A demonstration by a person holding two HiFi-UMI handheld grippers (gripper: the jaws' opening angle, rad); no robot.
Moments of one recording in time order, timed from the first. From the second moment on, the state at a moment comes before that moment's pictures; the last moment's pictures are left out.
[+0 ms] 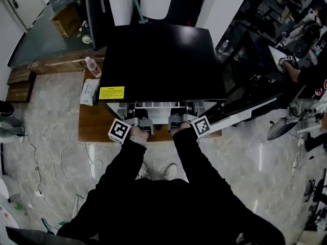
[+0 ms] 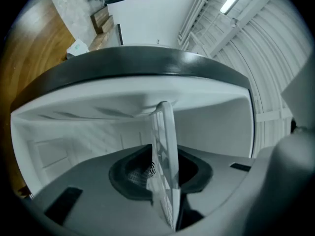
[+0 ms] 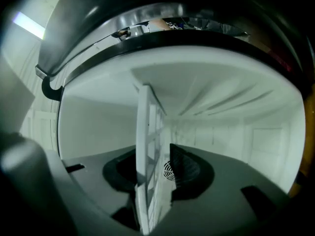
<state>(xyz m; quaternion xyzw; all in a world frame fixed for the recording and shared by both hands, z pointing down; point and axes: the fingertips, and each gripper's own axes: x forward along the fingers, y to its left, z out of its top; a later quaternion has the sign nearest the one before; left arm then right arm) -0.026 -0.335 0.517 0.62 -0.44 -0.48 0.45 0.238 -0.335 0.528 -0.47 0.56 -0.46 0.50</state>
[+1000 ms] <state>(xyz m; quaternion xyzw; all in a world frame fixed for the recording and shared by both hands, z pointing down) 0.032 -0.116 0.424 0.92 -0.35 -0.06 0.13 0.139 -0.116 0.436 -0.36 0.92 -0.12 0.03</state>
